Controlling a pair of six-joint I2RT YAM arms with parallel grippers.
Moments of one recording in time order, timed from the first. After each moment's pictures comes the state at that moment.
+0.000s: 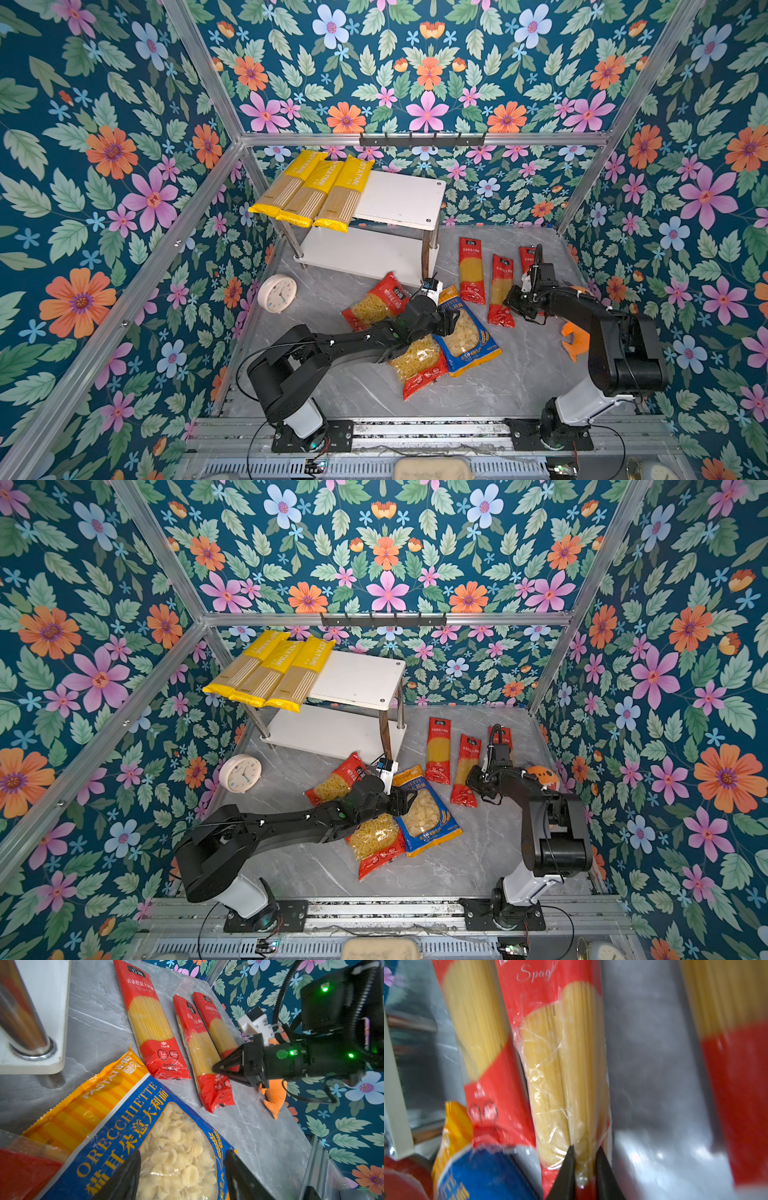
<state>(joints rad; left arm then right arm) -0.98 1.61 0.83 0.32 -0.05 -0.62 -0.03 1.59 0.85 -0.35 -0.27 0.51</state>
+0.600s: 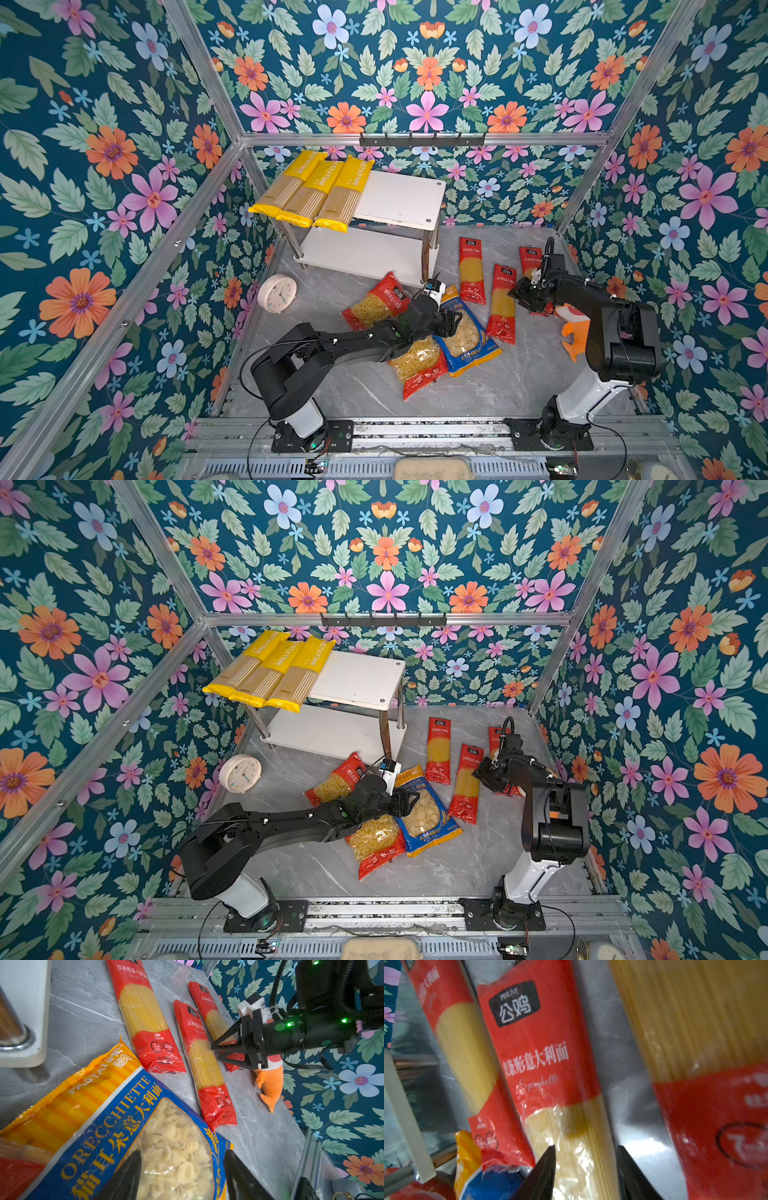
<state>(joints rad) -0.98 1.62 0.84 0.31 -0.02 -0.62 -0.13 1.75 1.05 -0.44 -0.32 0.53</state>
